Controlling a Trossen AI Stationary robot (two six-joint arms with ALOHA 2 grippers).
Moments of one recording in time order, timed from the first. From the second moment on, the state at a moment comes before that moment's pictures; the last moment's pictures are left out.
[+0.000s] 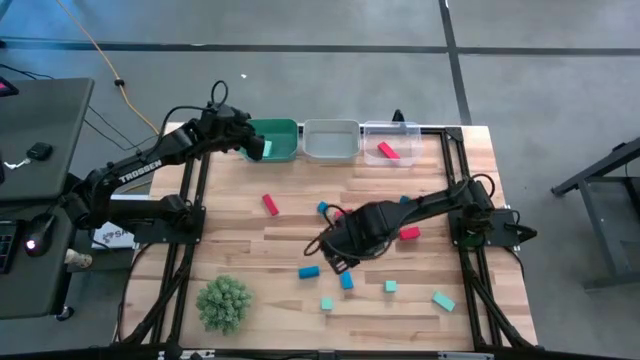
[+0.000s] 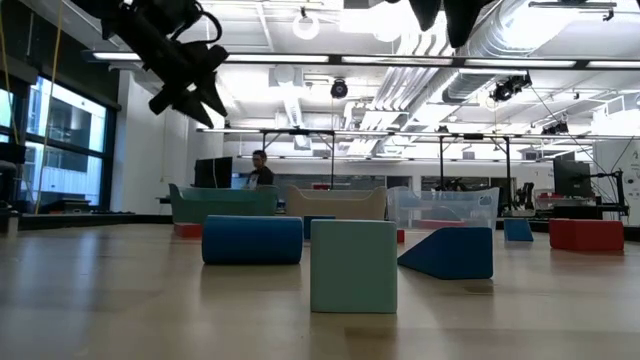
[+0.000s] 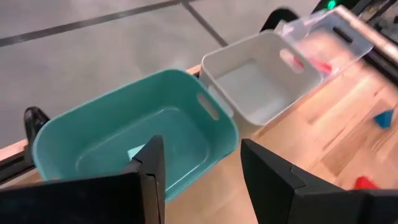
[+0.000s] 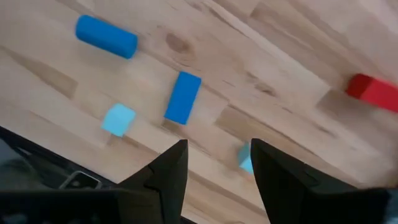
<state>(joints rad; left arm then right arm) 0.85 1.06 0.82 -0.42 -0.01 -0.27 0.31 2.01 2.04 -1.51 -0.05 1.31</state>
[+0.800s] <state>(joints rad) 0.78 1.06 0.82 -0.46 0.08 -0.23 0.40 2.04 1.70 -1.07 -0.04 1.47</state>
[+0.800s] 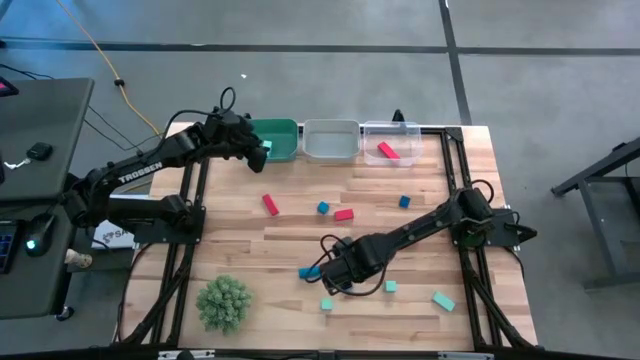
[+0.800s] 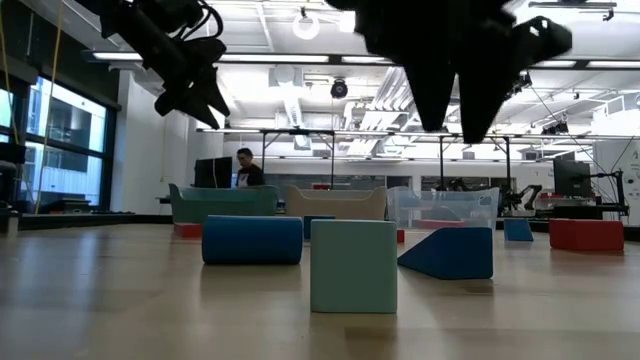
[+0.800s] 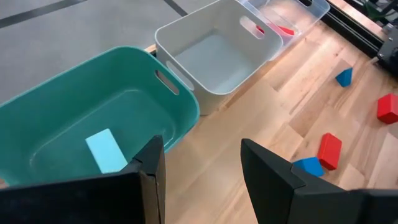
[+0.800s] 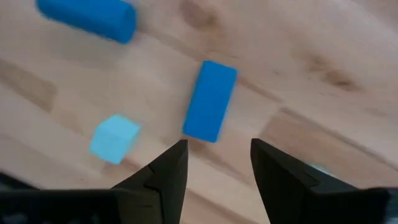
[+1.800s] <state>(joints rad) 0.78 1.06 0.82 -0.46 0.06 -0.23 0.39 2.05 1.53 -0.84 -0.08 1.57</state>
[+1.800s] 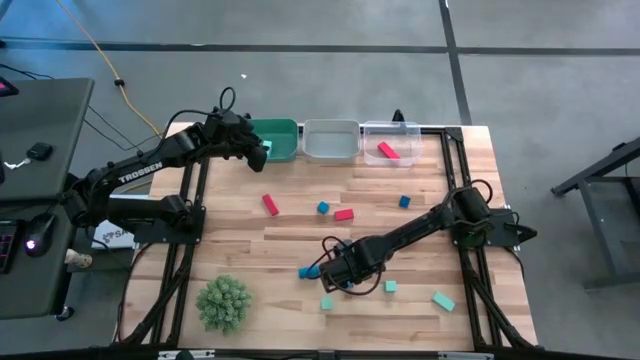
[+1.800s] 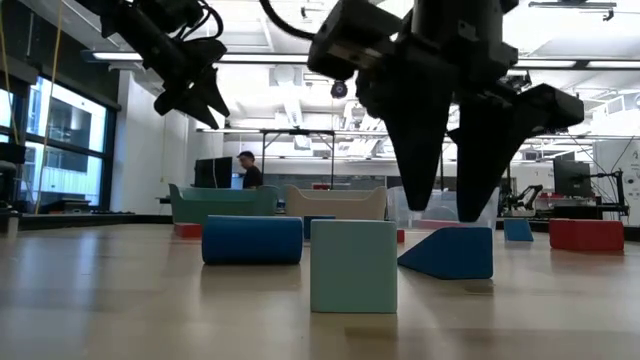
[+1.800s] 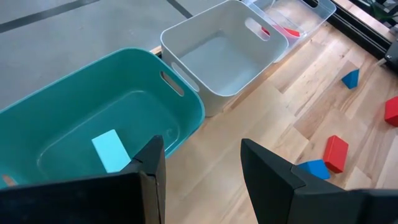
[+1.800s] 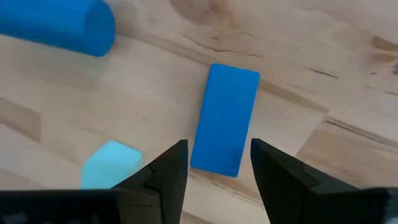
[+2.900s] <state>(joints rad) 0.78 1.06 0.82 -0.46 0.06 -0.23 0.37 2.13 1.53 -0.80 -0.18 1.49</state>
